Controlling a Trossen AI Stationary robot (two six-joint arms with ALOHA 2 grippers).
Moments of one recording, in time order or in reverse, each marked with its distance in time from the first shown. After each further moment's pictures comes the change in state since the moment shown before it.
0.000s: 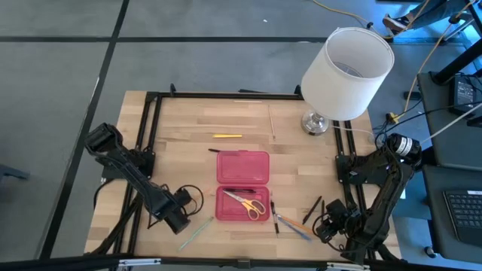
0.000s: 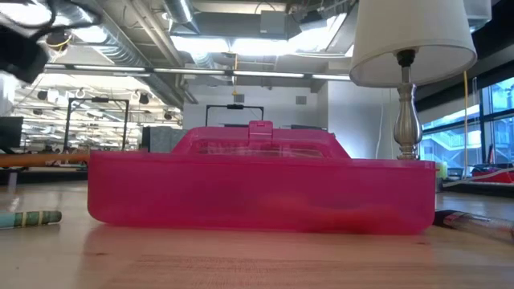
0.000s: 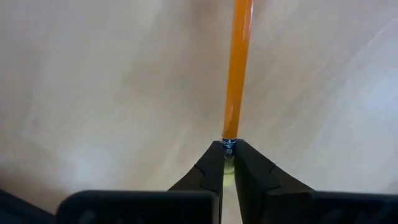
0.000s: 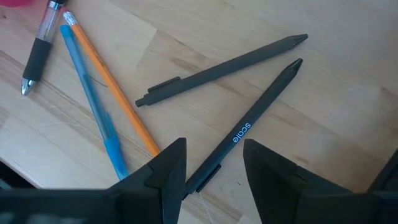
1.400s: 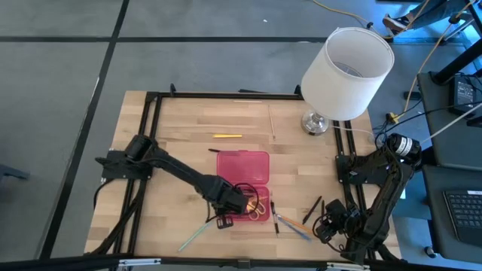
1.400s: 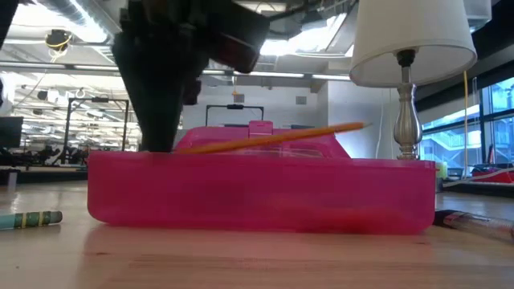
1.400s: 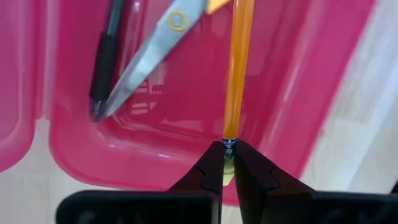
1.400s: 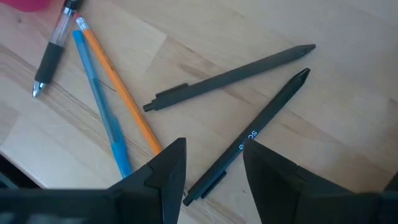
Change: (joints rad) left arm 0.399 0.408 0.592 -0.028 0.068 0.711; right arm 0.000 0.000 0.000 0.005 0.034 -0.021
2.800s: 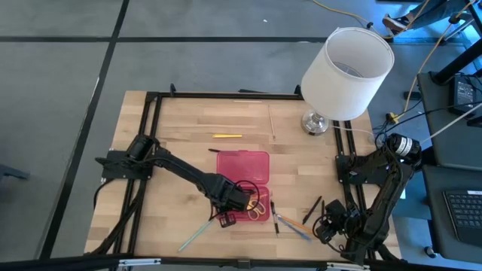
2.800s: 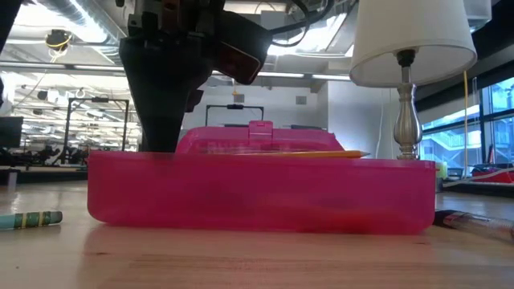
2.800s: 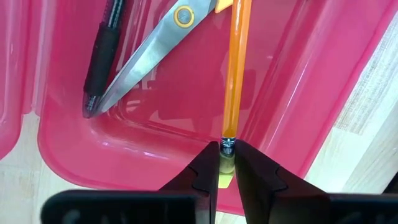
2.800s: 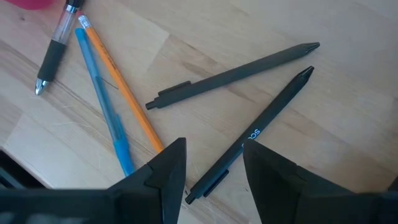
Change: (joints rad) left arm 0.016 0.012 0.000 0.011 0.037 -0.050; right arm 0.000 0.000 -0.001 0.011 0.000 -0.005
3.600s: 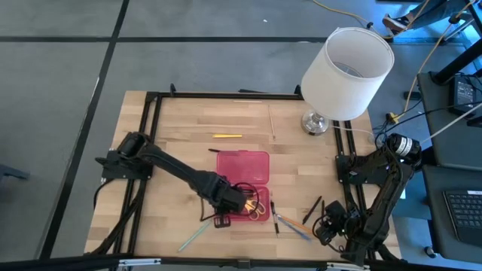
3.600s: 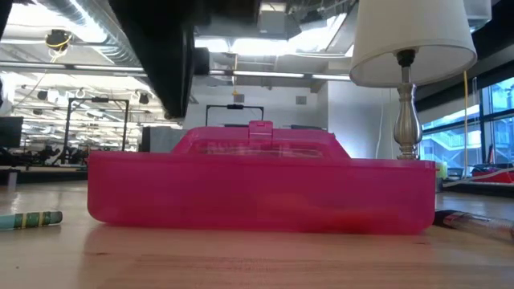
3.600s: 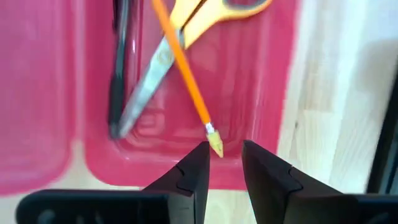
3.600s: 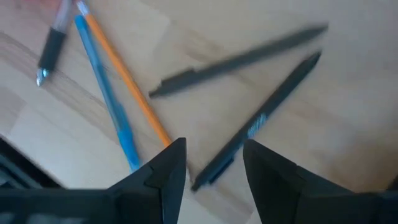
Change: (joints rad) left arm -0.039 -0.105 0.000 0.002 -0.088 0.213; right arm 0.000 0.000 0.000 0.036 -0.034 0.008
